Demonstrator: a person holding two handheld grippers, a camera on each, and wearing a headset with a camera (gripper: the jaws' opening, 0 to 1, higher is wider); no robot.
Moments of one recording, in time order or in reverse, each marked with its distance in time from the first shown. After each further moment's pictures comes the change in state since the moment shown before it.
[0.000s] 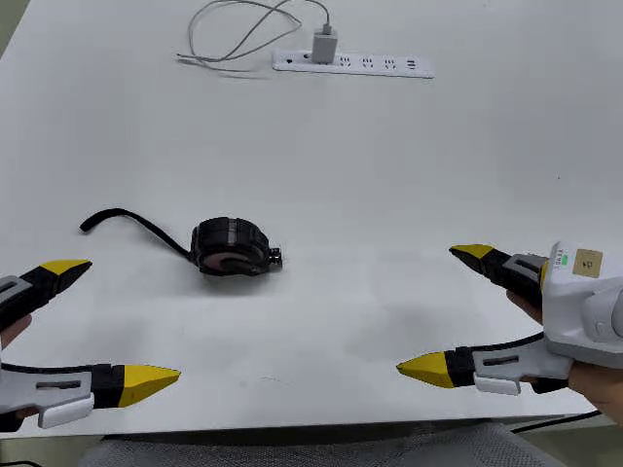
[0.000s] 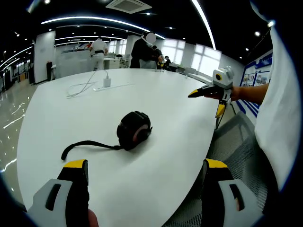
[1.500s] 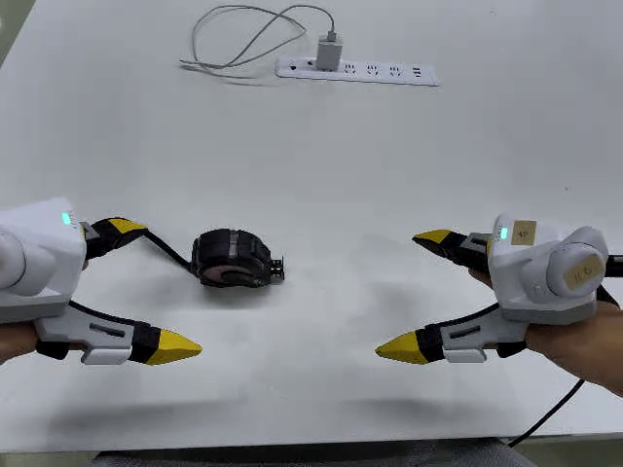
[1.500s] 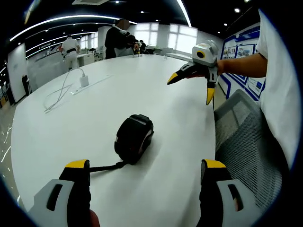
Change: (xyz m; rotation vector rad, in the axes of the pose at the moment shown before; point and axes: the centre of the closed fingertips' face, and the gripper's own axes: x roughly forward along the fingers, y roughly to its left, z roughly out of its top) left arm 0.059 0.019 0.013 0.236 0.168 -0.155; right arm 0.047 -0.021 0.011 -0.115 0.079 0.109
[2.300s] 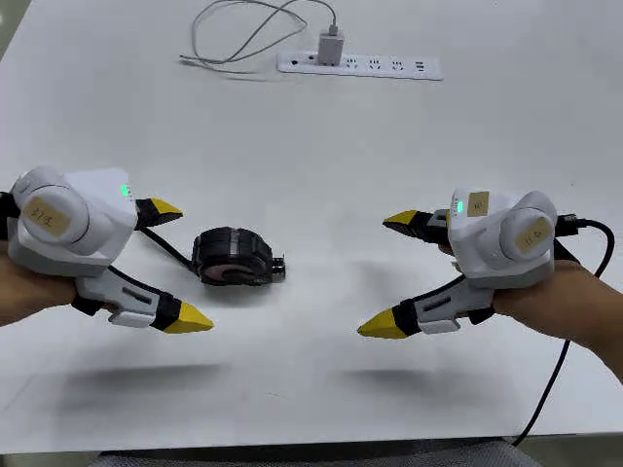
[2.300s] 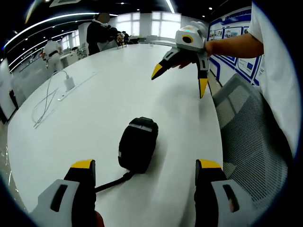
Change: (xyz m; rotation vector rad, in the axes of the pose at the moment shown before) left arm 0.027 0.014 0.008 0.147 0.104 -0.076; right arm 0.028 -0.009 0.012 -0.079 0.040 0.075
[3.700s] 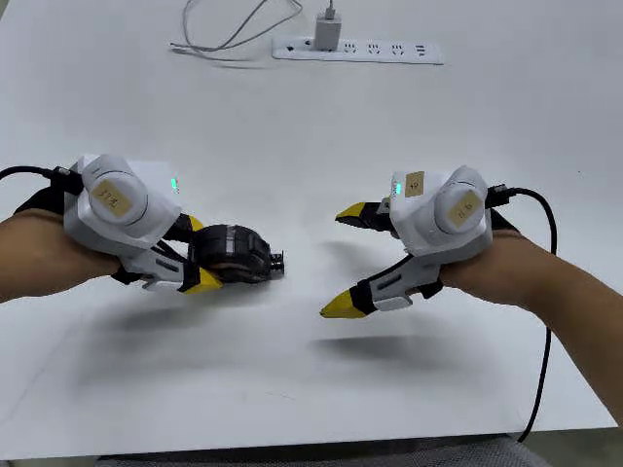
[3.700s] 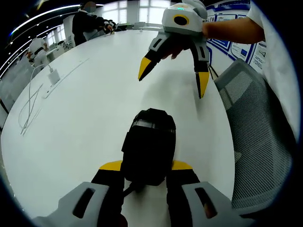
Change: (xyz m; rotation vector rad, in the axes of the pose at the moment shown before) left arm 0.039 0.013 -0.012 0.060 0.124 -0.082; right arm 0.047 -0.005 0.012 -0.032 0.008 0.097
